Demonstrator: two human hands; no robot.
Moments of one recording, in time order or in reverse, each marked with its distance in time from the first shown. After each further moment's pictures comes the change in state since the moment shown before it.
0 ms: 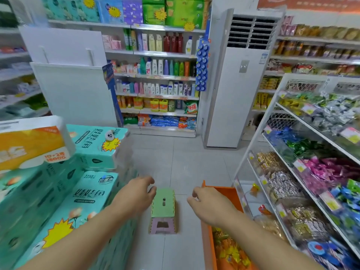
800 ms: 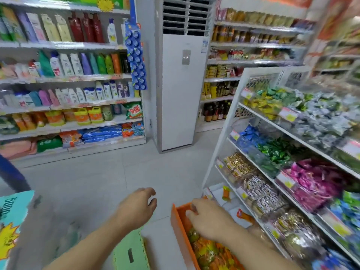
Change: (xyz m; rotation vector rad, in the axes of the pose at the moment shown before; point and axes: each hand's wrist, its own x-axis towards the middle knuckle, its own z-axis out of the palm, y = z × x) left_hand 0.415 0.055 0.079 -0.001 -0.295 0.362; right_hand 0.293 0.120 -0.059 0.159 0.085 0.413
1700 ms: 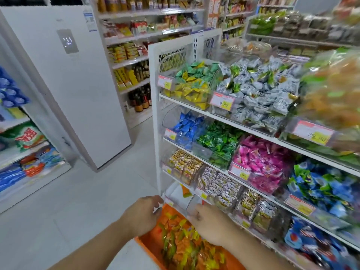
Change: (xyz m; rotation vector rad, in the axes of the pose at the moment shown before) left_hand 0.285 0.177 0.090 0.107 -0.402 0.553; right_hand 0.127 0.208 -0.041 0.317 0.056 0.439
